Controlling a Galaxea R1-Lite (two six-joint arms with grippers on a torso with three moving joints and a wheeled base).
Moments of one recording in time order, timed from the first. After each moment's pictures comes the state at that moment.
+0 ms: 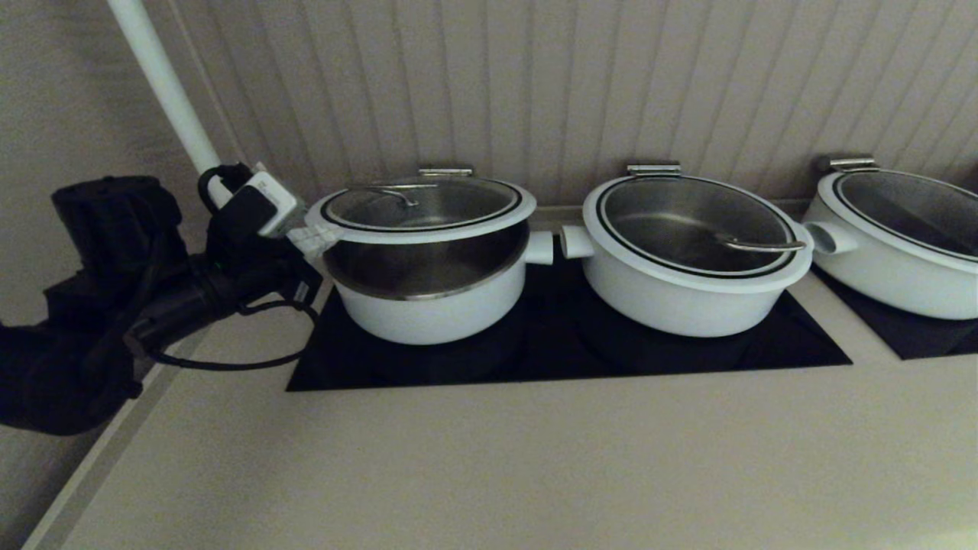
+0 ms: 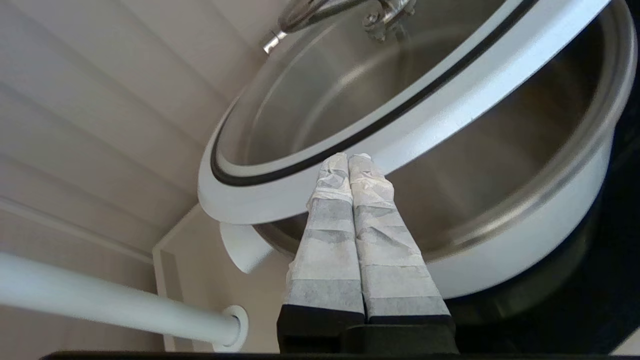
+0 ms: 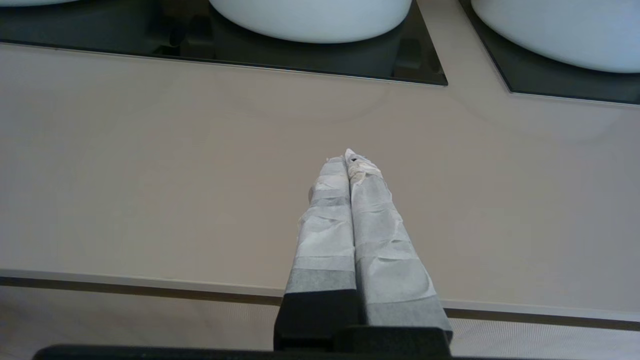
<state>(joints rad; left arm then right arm) -0.14 1.69 -0.77 -0.88 -0.29 0.60 0.00 0.00 0.00 0.01 0.03 -0.11</state>
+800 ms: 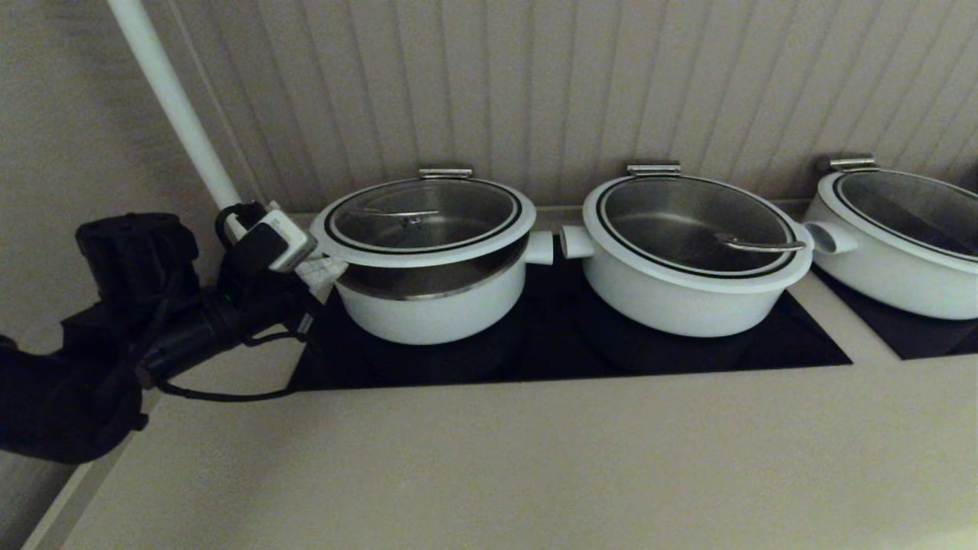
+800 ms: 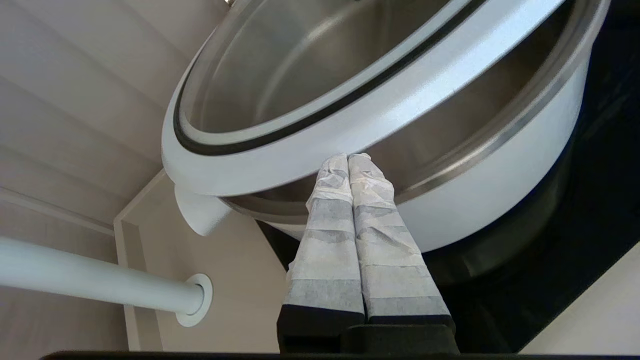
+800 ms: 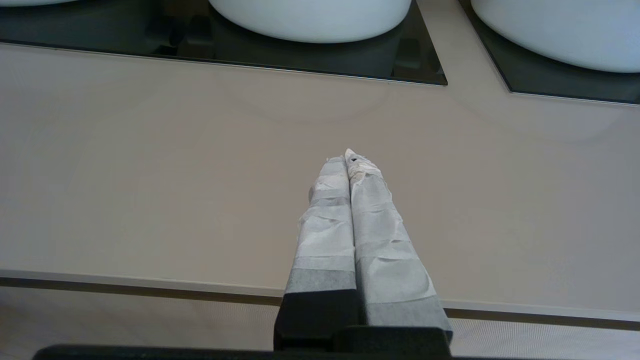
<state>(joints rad) -0.14 1.72 -0.68 -0.91 -0.29 0.59 0.00 0.00 0.00 0.01 0.03 -0.11</state>
